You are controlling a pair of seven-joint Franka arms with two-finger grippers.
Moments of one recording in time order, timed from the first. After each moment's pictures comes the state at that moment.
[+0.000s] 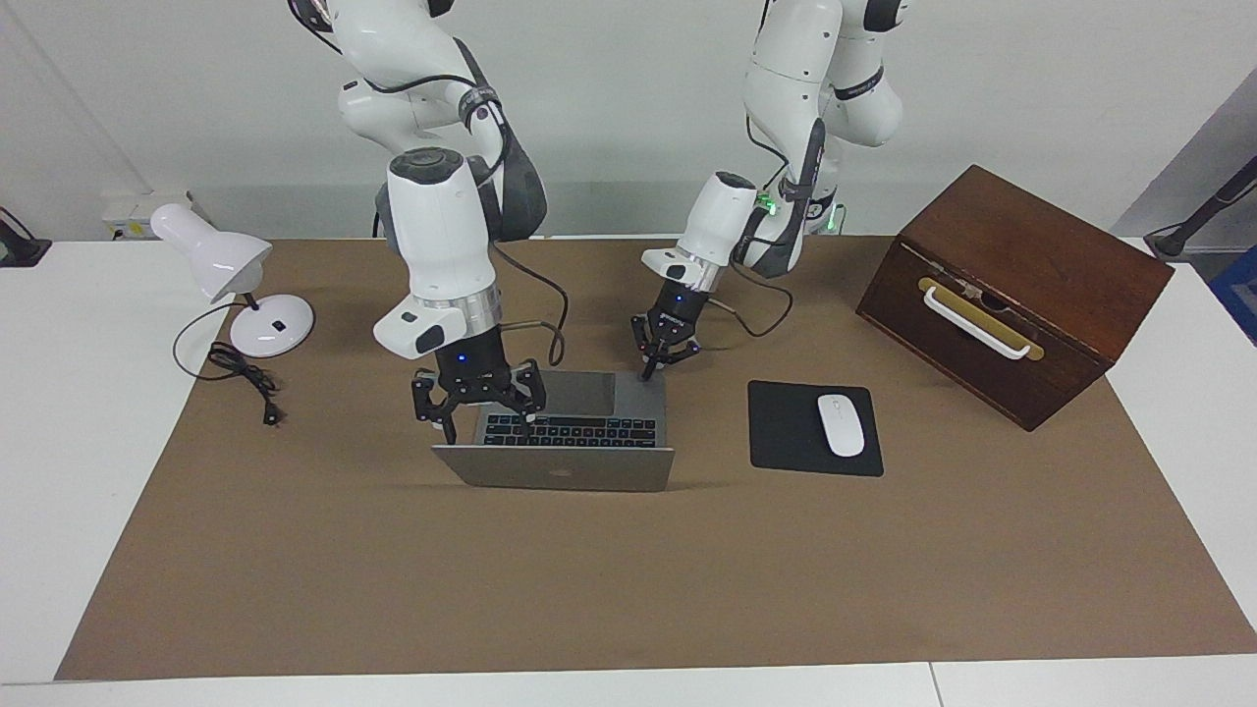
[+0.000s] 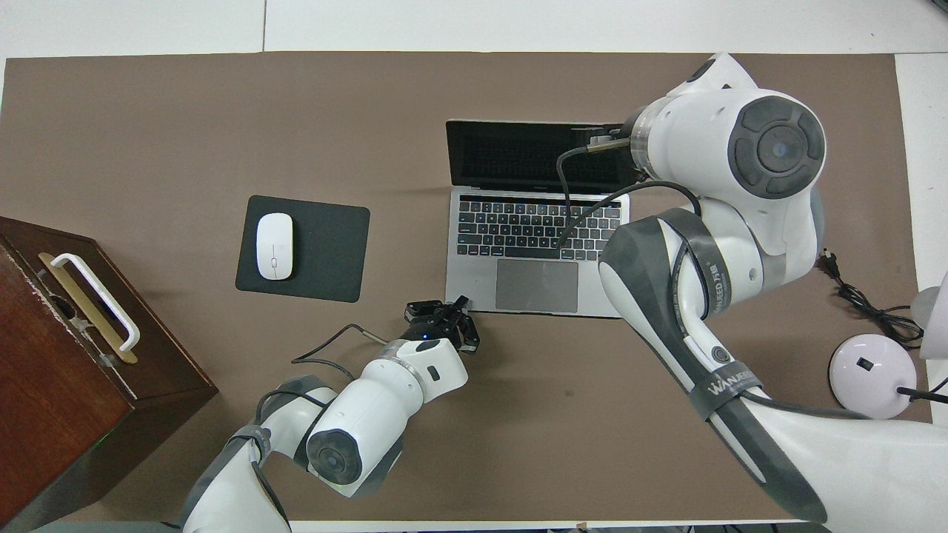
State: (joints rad) left arm -0.75 0.26 -0.01 -2.51 -0.11 3.49 -0.13; right arm 0.30 0.28 -0.01 -1.72 -0.10 2.39 0.32
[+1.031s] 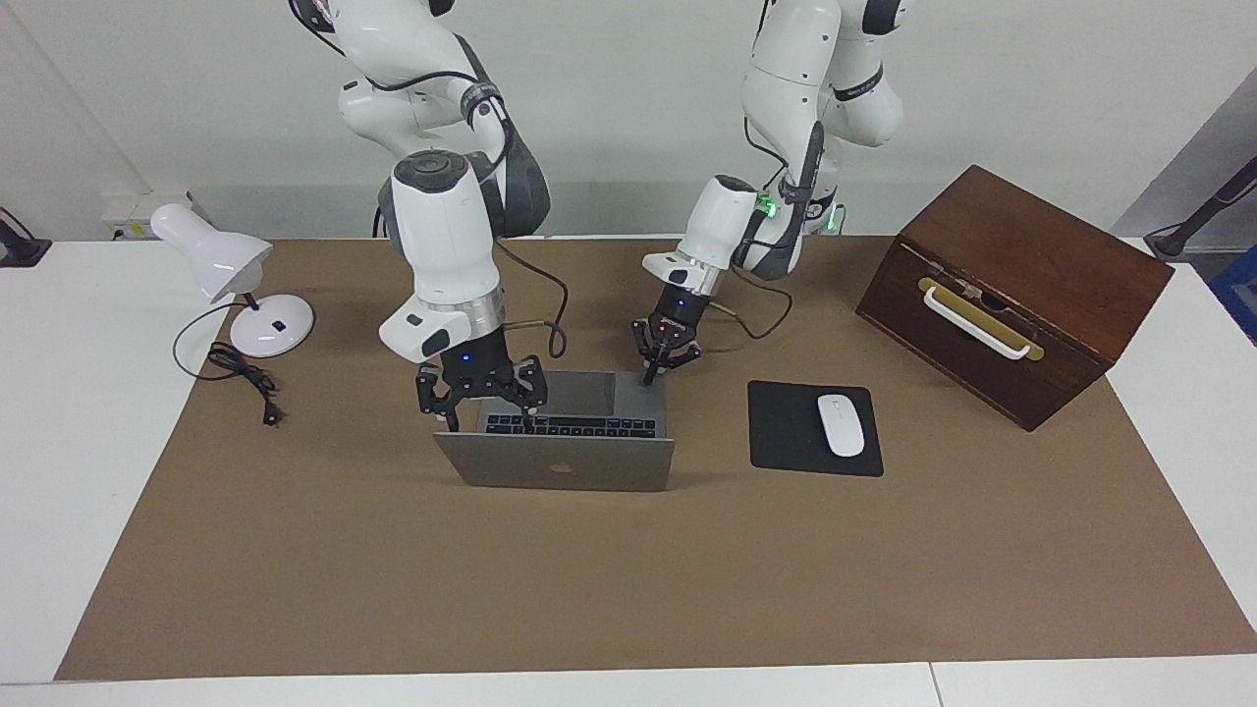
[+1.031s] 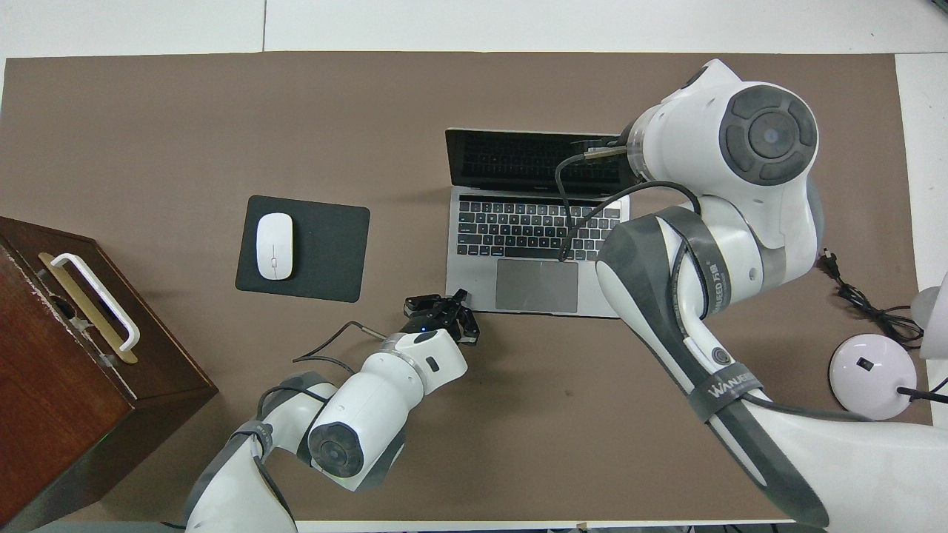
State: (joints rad) left arm -0.75 0.28 -0.01 -2.48 -0.14 3.49 -0.17; right arm 0.31 0.27 -0.01 -1.69 -0.08 2.25 0.32
